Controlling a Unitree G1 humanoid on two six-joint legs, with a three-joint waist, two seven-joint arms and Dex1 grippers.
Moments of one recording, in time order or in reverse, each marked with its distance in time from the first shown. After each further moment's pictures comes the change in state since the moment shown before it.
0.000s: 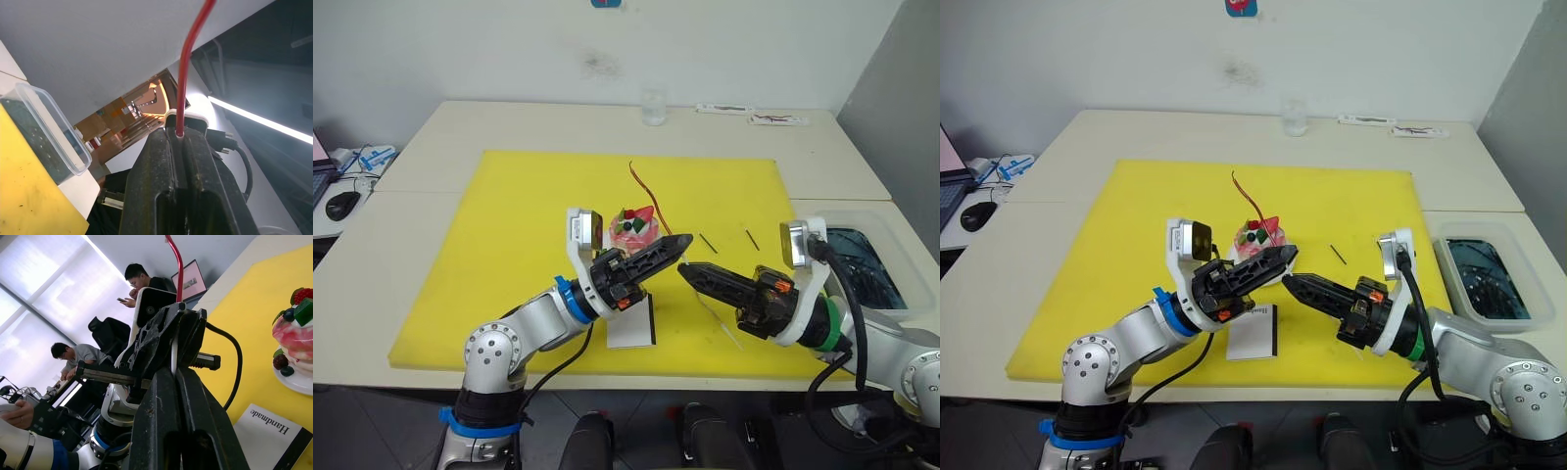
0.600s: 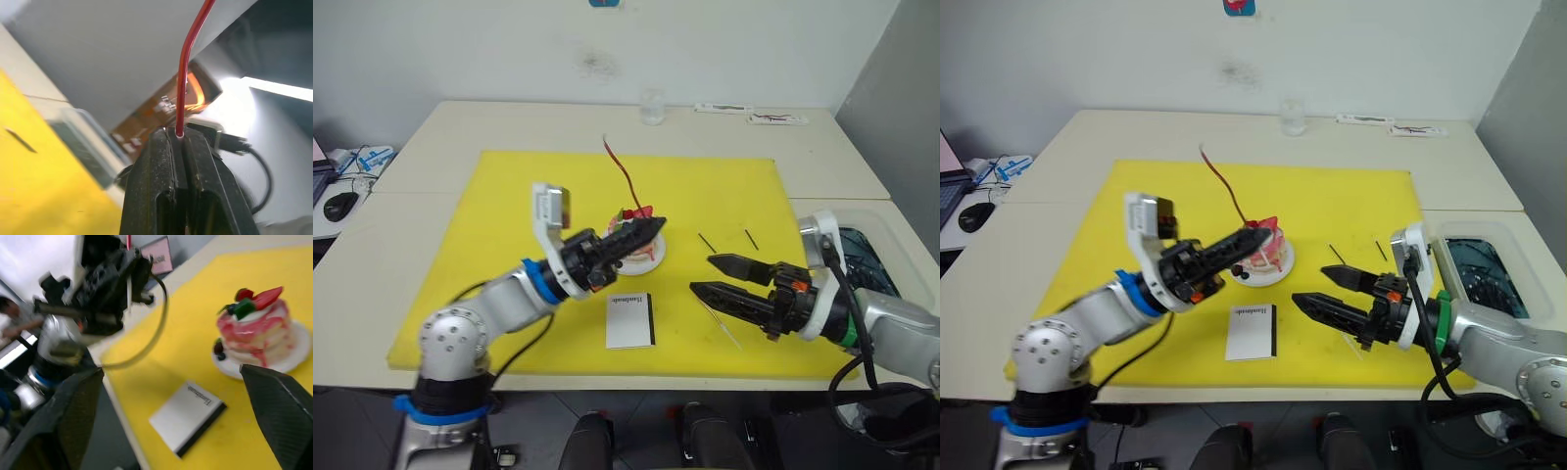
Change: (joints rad) left arm -0.100 0.243 0.137 -0.045 0.134 -0.021 -0.073; right arm -0.004 -0.251 -0.076 -0.022 -0.271 0.011 0.207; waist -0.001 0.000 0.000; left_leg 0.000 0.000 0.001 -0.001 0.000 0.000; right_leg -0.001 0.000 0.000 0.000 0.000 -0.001
